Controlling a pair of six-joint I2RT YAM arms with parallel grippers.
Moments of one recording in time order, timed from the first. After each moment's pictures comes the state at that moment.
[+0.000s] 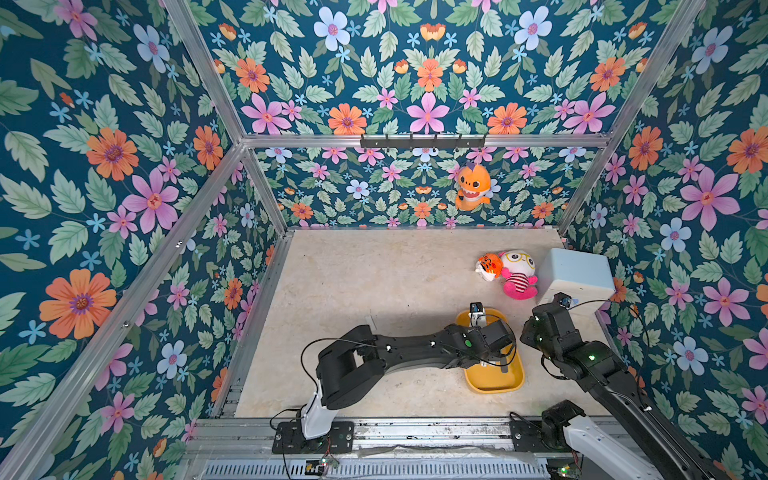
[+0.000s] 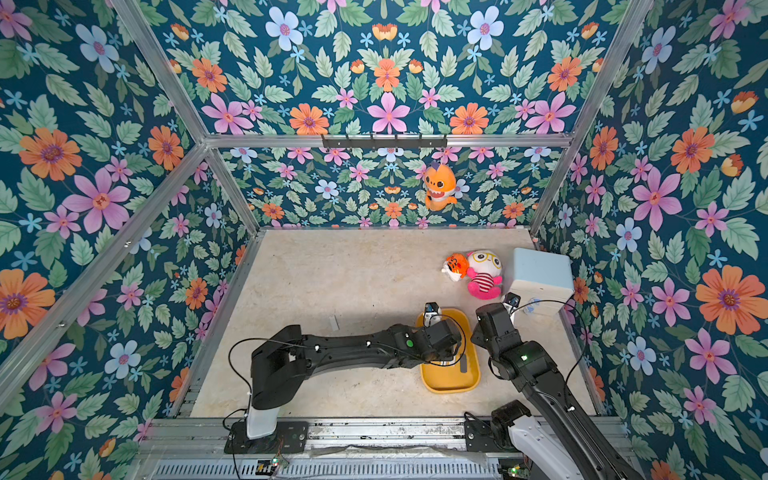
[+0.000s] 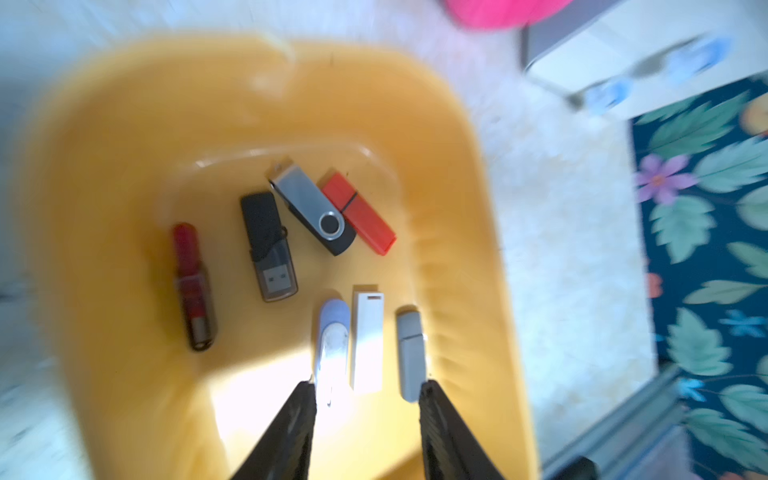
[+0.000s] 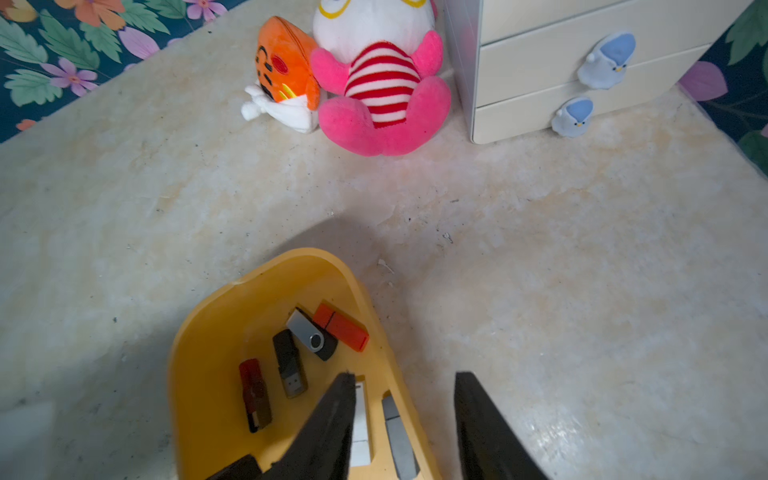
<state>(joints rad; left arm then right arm) -1.29 1.93 1.46 -0.44 -0.27 -1.08 0.45 0.75 0.71 -0.82 0.32 0.72</state>
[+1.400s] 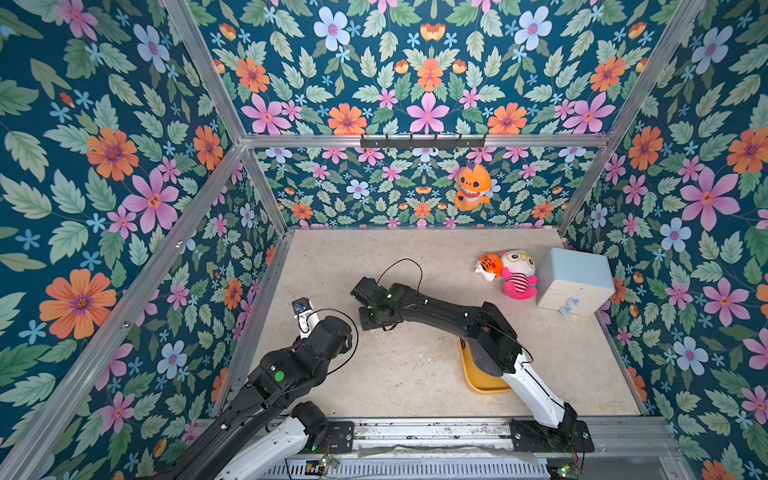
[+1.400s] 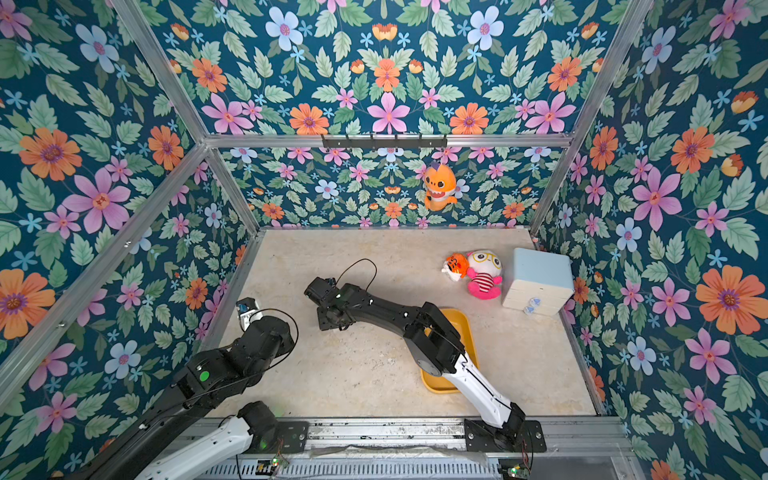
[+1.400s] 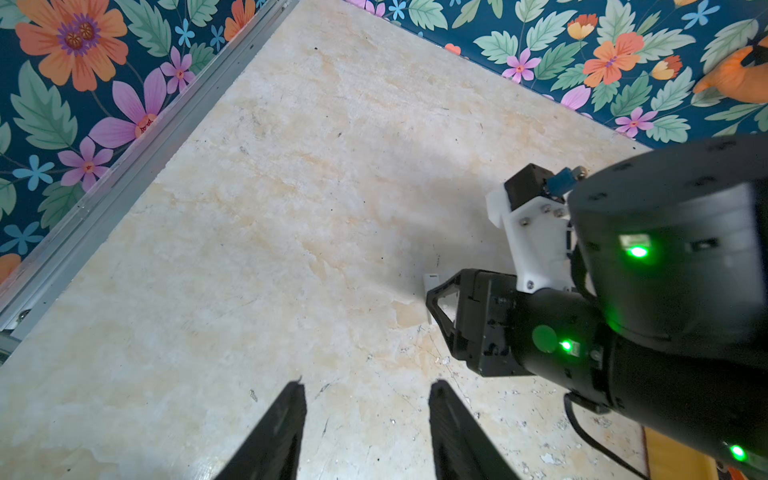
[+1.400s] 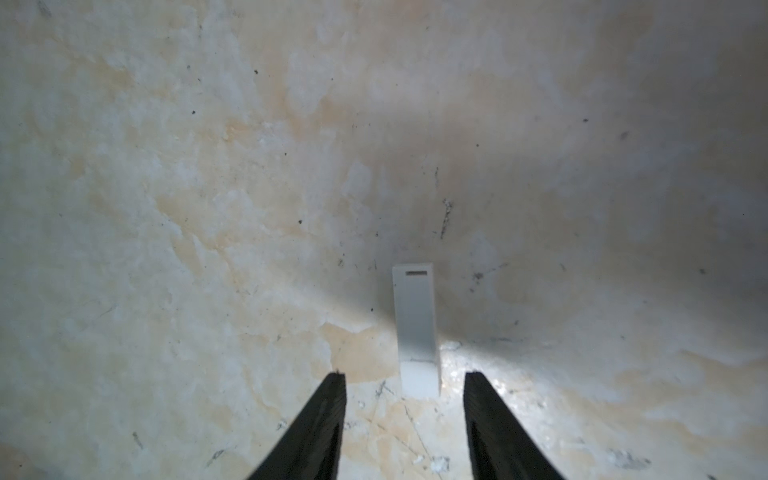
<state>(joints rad) -0.78 0.68 0.83 -1.05 -0.63 -0.92 1.07 2.43 2.13 -0.81 0.06 0.69</state>
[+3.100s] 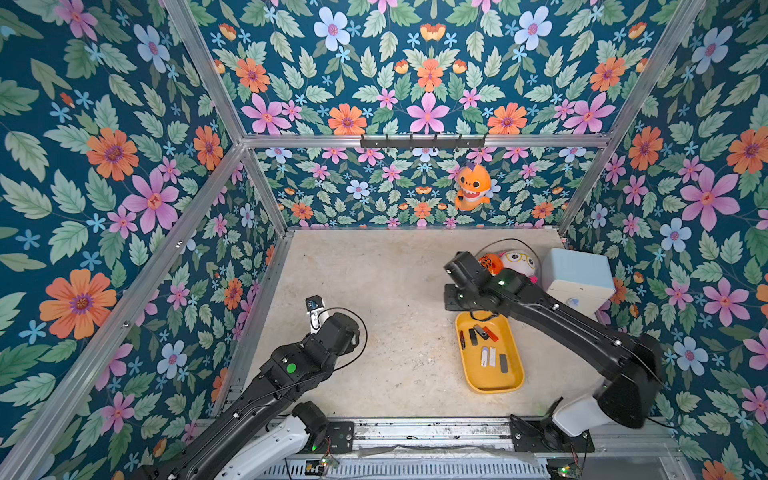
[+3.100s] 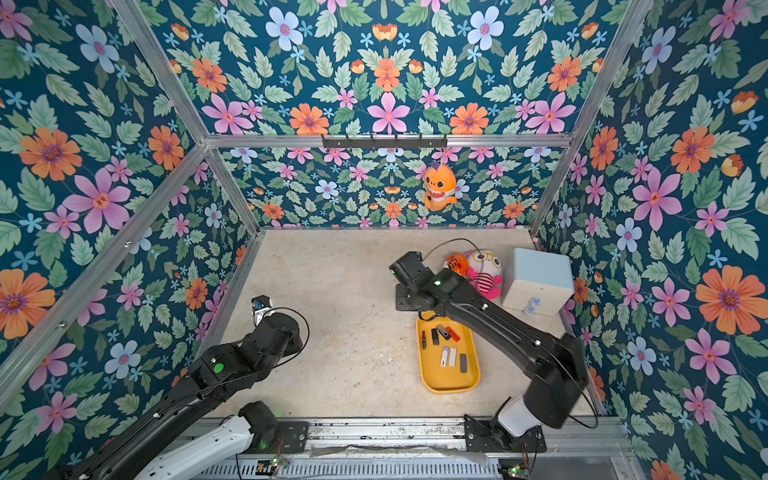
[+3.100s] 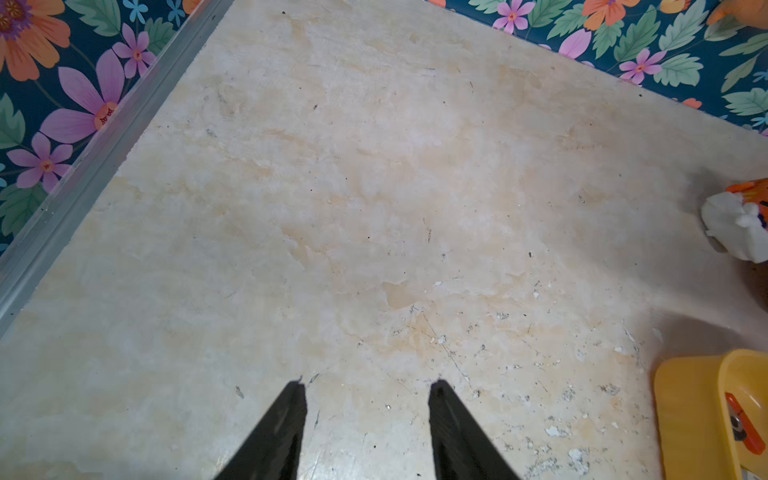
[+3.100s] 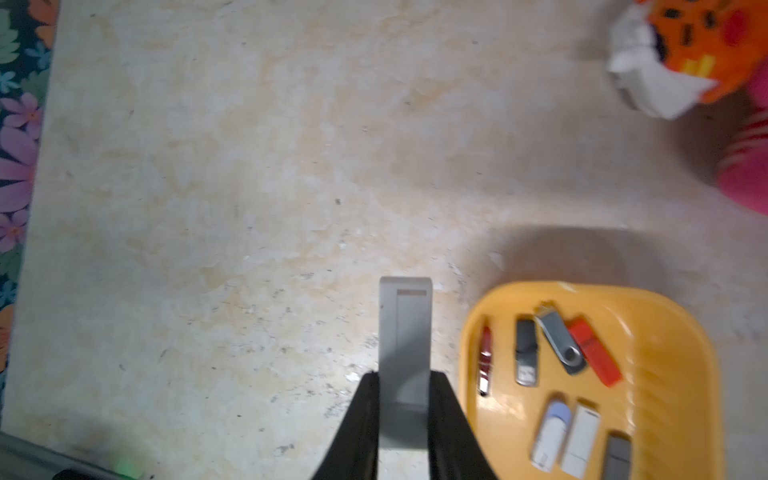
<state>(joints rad) -0.78 0.74 0.81 -1.00 -0.56 -0.86 0.79 1.44 1.31 -0.90 0.16 0.69</state>
